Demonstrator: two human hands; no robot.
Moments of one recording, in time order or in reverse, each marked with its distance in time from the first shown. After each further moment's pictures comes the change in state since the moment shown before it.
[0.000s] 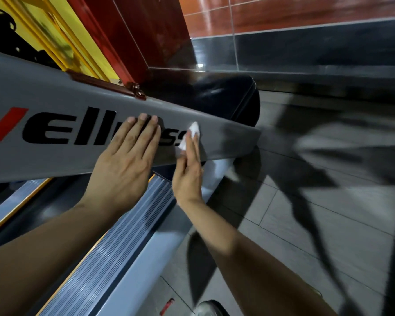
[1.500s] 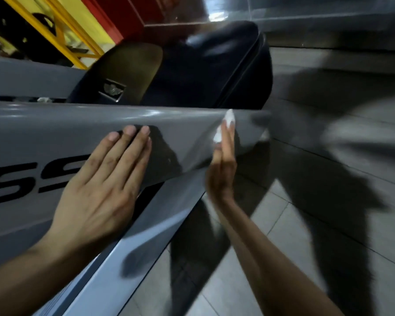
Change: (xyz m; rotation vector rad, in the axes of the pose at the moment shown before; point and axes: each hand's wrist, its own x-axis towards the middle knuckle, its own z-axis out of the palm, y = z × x) left_hand 0.106 0.098 0.116 -0.007 -0.184 -0.001; right_hand 0.128 0.218 -0.093 0.093 0.015 0.275
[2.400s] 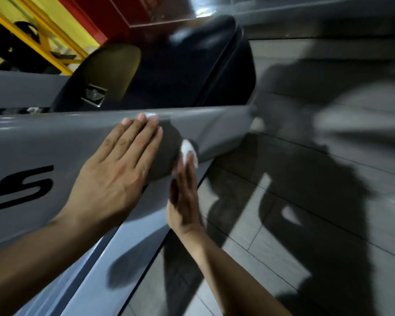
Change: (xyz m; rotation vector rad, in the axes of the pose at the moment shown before) left_hand 0.050 0.023 0.026 -0.033 0.006 0.139; right_hand -0.066 0.056 0.016 -0.227 -0.091 -0.380
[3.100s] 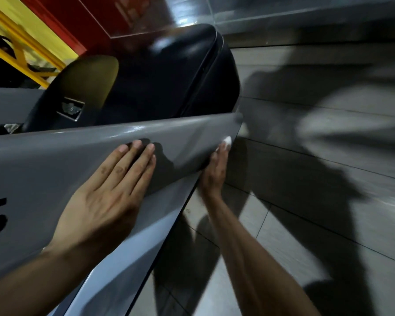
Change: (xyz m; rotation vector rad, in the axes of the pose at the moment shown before) left_hand 0.001 0.012 0.029 0.045 -0.011 0.072; right_hand 0.081 0.096 -0.034 0.174 0.288 0.633
